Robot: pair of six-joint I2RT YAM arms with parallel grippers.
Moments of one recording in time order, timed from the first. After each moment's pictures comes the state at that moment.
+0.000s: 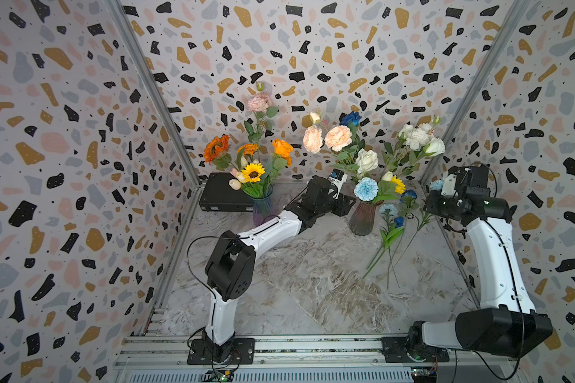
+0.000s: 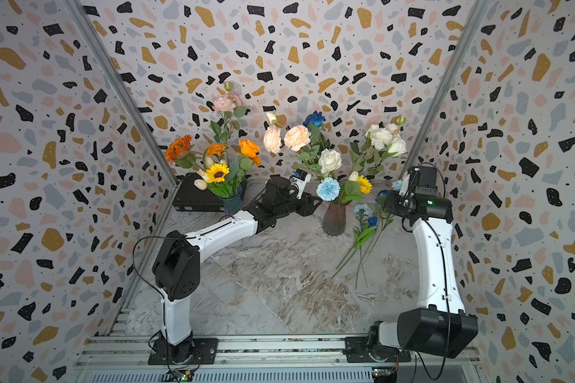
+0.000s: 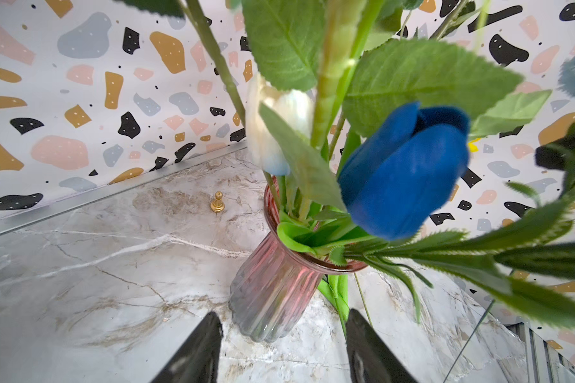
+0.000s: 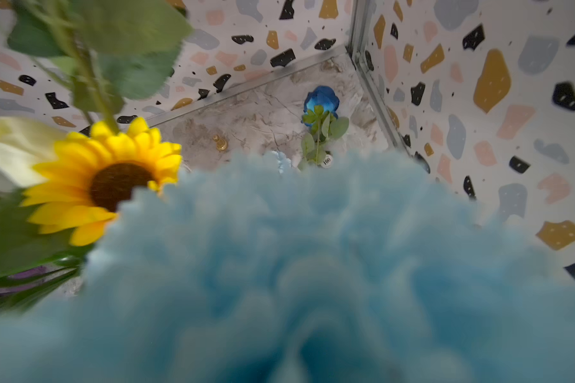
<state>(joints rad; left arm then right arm) -0.71 1.98 1.64 0.01 0.25 -0.25 -0.18 1.36 1.51 -0.96 -0.12 0.18</state>
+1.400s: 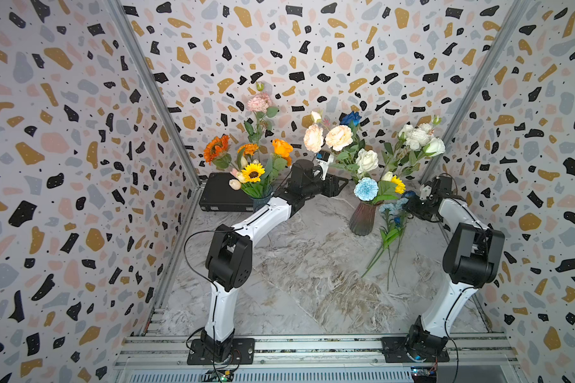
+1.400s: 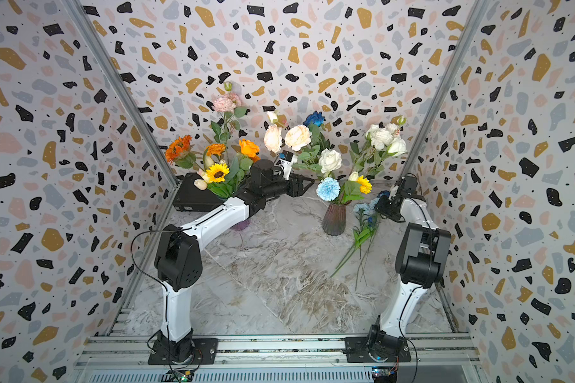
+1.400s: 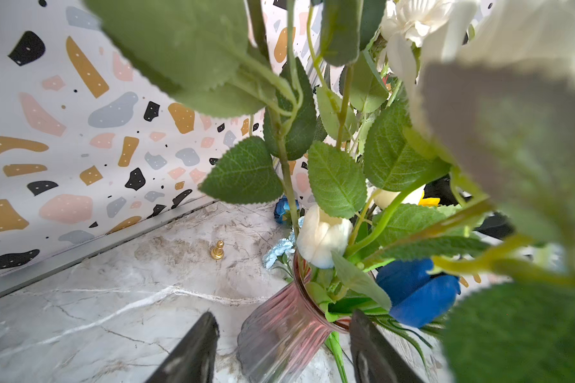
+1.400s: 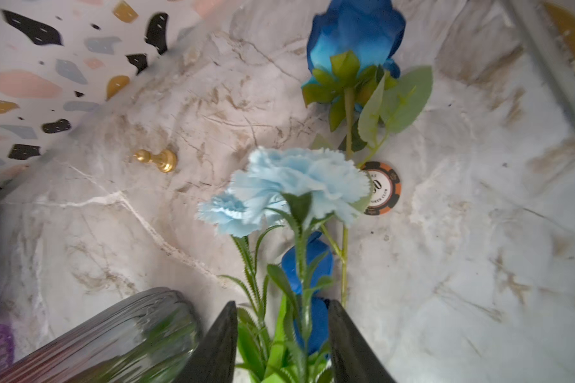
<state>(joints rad) -0.58 2.06 1.81 0.04 0.48 -0.30 -0.25 1.89 1.54 -0.58 -0.32 0.23</state>
